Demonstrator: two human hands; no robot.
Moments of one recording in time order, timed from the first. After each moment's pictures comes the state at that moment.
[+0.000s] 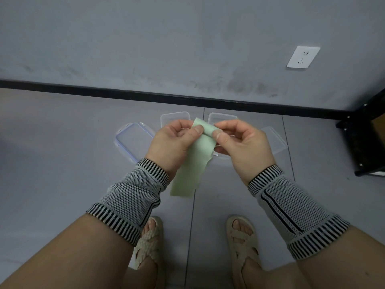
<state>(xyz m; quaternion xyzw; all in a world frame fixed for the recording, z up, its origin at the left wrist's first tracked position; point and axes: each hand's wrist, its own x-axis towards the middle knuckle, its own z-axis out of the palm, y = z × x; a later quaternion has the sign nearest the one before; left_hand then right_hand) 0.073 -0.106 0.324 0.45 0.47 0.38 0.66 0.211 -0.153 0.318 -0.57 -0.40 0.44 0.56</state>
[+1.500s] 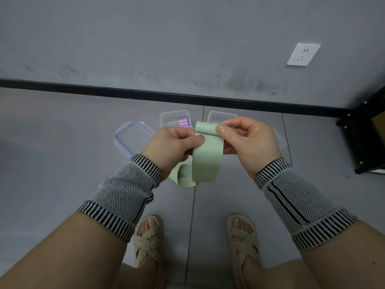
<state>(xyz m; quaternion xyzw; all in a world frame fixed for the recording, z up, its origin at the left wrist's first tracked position) 0.065 -0.102 0.325 0.53 0.49 0.26 0.64 0.225 -0.149 0.318 -0.60 -0.40 0.44 0.54</state>
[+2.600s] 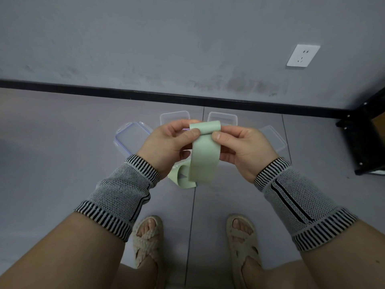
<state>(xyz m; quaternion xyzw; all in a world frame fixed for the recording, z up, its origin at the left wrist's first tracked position) 0.061 -0.101 0.326 0.50 0.43 0.31 0.69 0.222 -0.147 0.315 -0.56 -0.34 0.58 0.49</state>
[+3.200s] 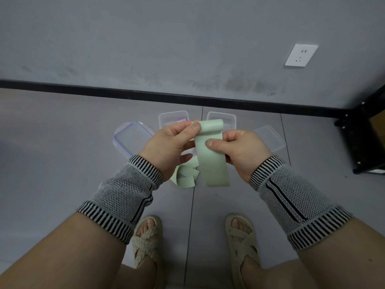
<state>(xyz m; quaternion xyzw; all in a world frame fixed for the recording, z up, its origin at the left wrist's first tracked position) 0.068 -0.105 0.326 0.47 0.46 0.28 0.70 0.222 -0.148 0.315 -0.62 -0.36 0.54 0.44</state>
